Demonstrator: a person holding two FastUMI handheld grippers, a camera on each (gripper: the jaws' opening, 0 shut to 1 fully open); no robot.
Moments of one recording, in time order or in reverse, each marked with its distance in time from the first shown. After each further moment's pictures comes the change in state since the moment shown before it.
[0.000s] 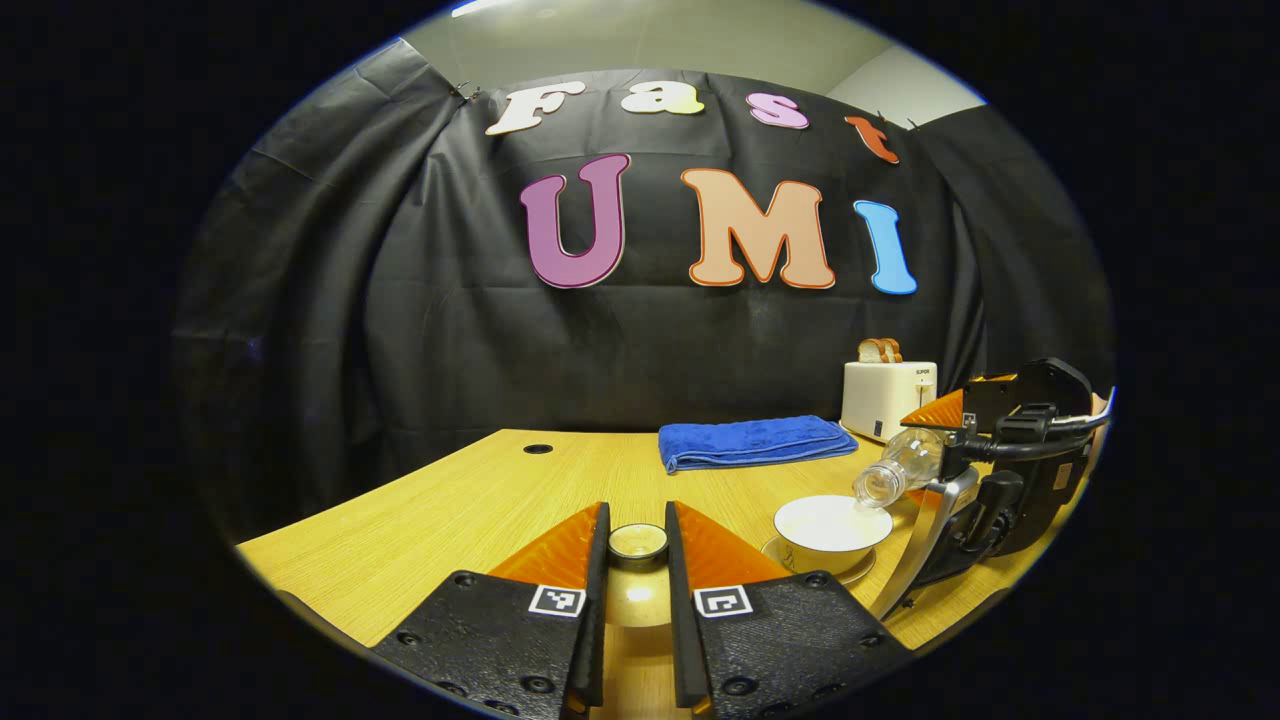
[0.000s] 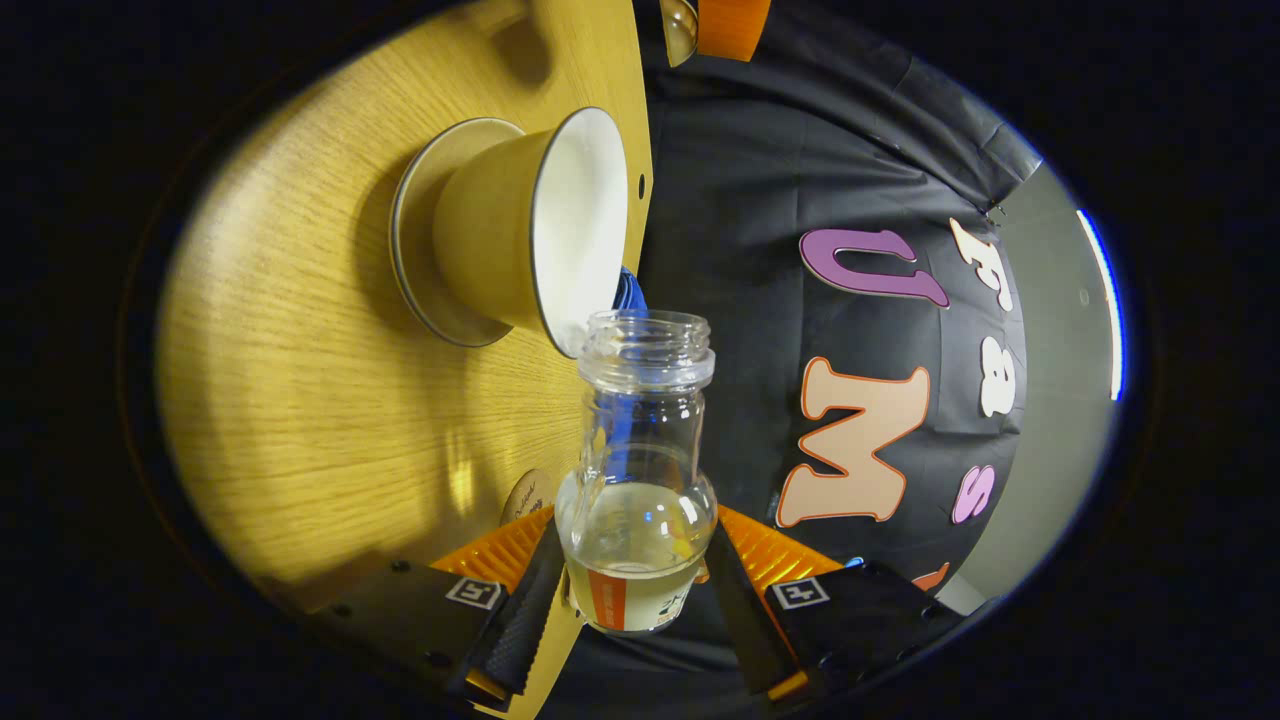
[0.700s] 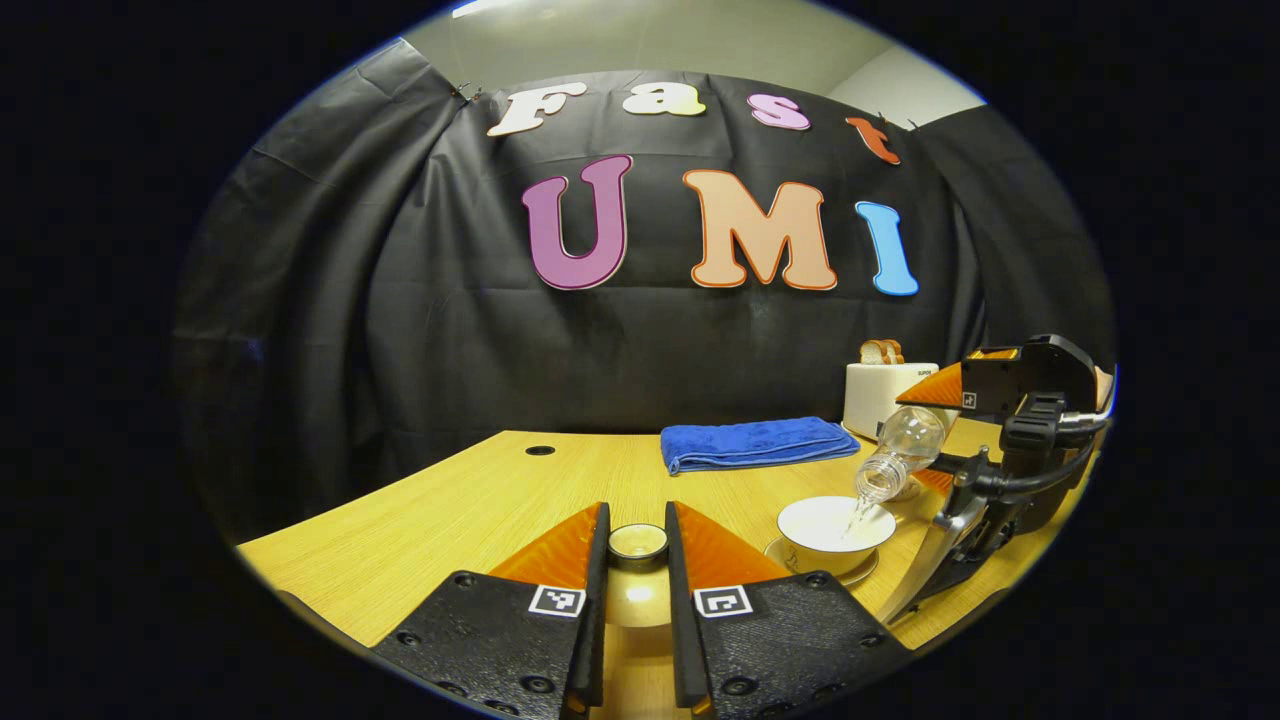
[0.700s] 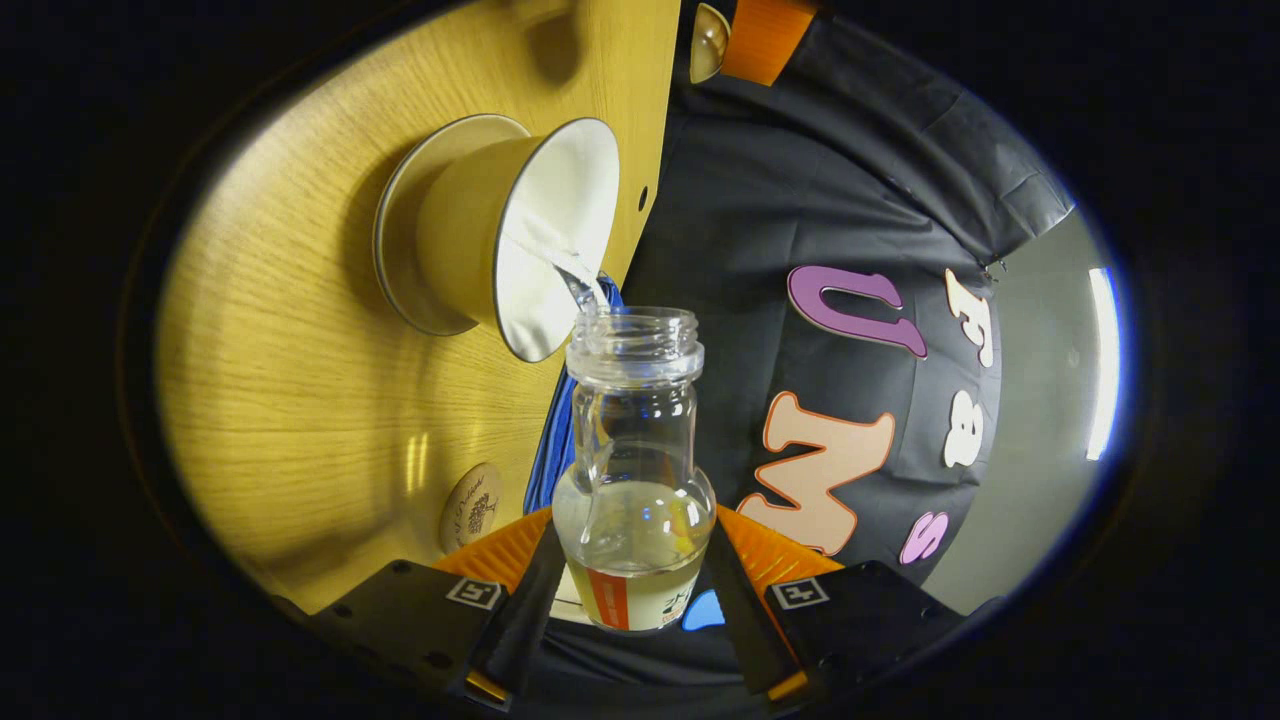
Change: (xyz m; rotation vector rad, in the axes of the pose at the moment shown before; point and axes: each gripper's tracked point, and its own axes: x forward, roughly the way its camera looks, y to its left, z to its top) left arm 0.001 0.003 0.001 0.001 -0.004 0.004; right arm 0.006 -0.036 0.015 -0.158 -0.057 -0.086
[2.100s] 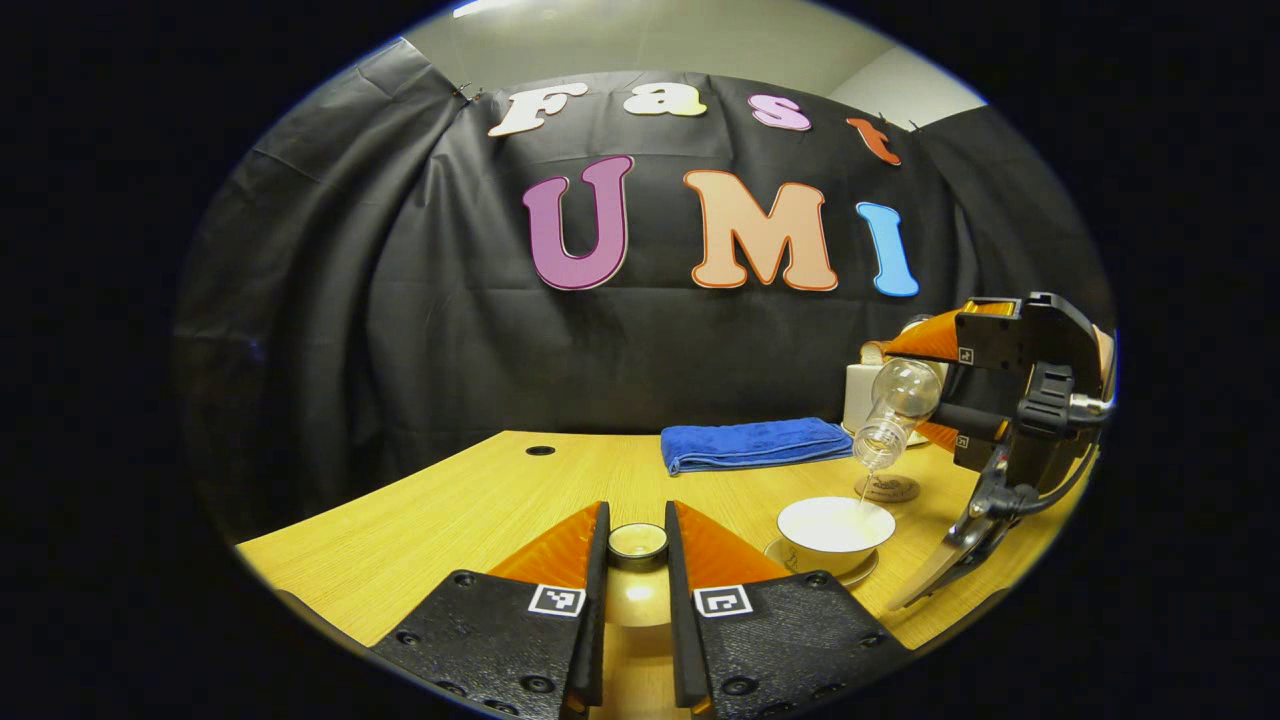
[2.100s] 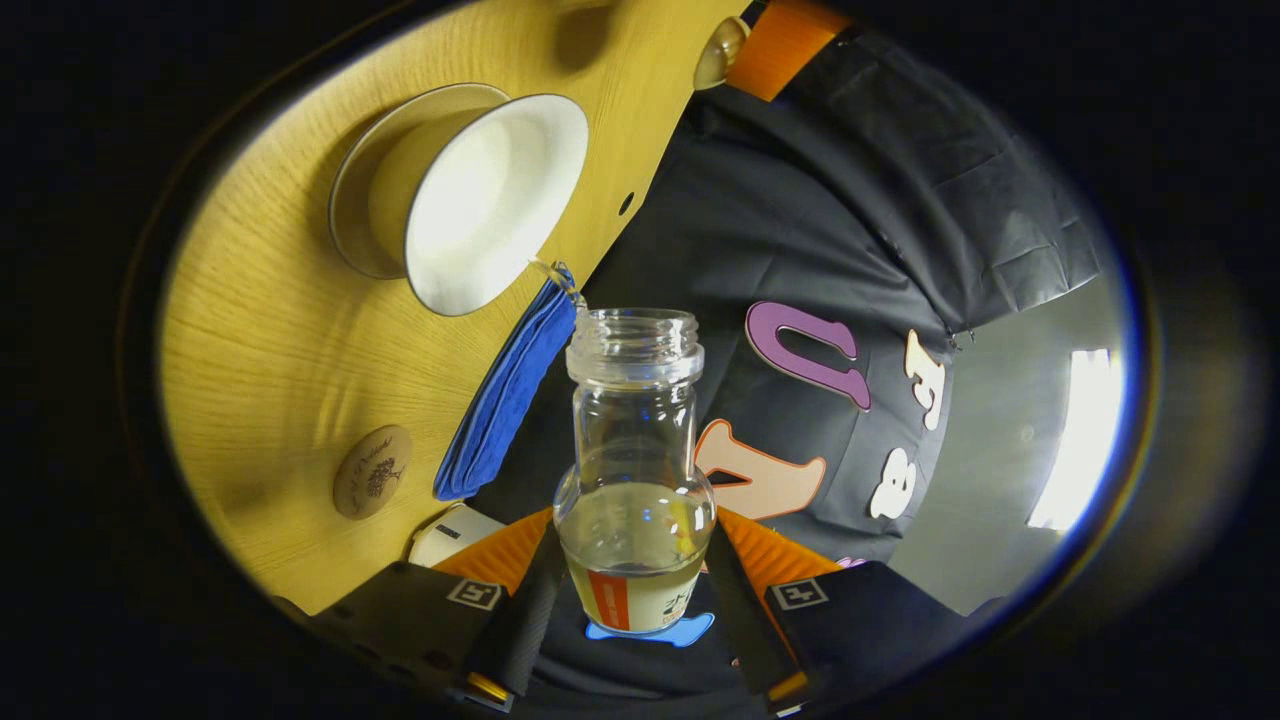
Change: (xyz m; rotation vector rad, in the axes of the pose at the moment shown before) left arm 0.000 0.000 0.001 -0.002 -0.002 0.000; right arm 0.007 -0.043 0.002 -0.204 -0.052 -0.143
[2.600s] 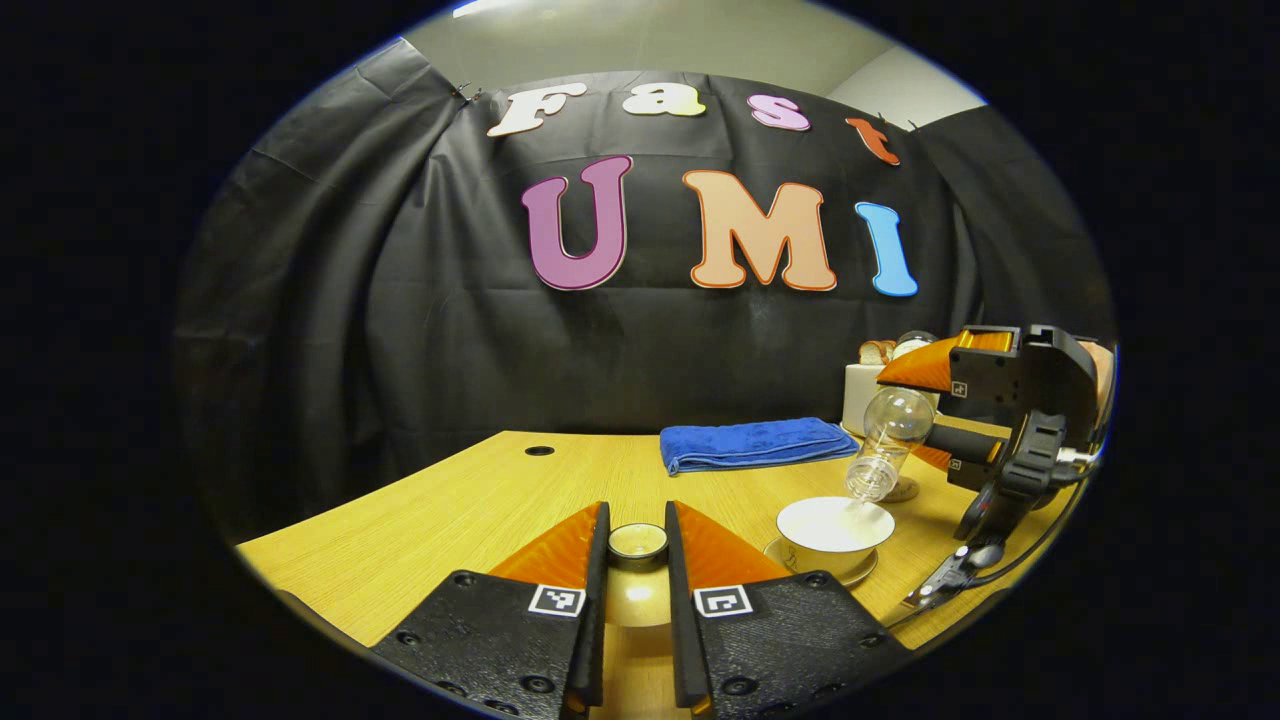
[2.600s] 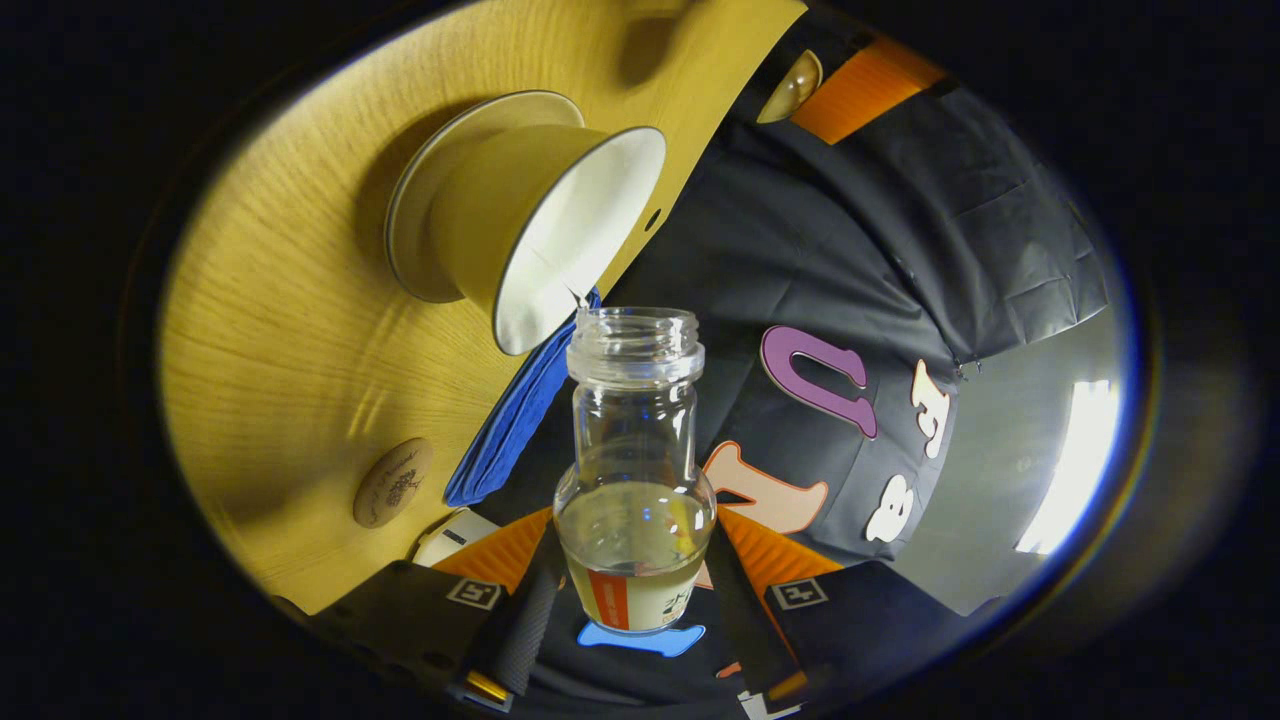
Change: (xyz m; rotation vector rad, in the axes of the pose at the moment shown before) left arm 0.002 0.000 0.000 0.002 -0.001 -0.004; right arm -0.003 0.024 0.015 -0.049 -0.039 0.024
